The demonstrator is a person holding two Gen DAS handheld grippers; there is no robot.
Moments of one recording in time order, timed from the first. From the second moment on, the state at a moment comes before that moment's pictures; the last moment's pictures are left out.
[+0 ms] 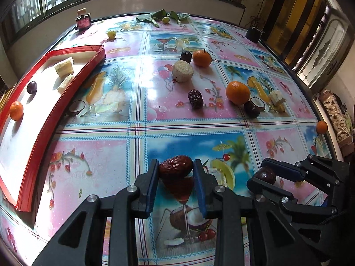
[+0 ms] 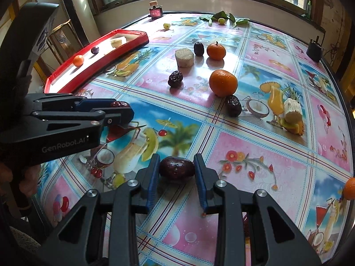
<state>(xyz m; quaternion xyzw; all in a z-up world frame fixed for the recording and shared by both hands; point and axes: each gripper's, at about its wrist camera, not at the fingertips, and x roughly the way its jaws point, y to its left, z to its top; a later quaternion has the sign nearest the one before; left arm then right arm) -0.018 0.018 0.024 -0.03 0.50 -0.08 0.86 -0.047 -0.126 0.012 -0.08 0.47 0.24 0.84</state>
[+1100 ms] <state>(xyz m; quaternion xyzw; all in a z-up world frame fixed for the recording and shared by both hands) -0.040 0.170 0.069 -0.10 0.45 0.02 0.89 -0.026 0.046 0.058 -0.14 0.43 0.33 0.83</state>
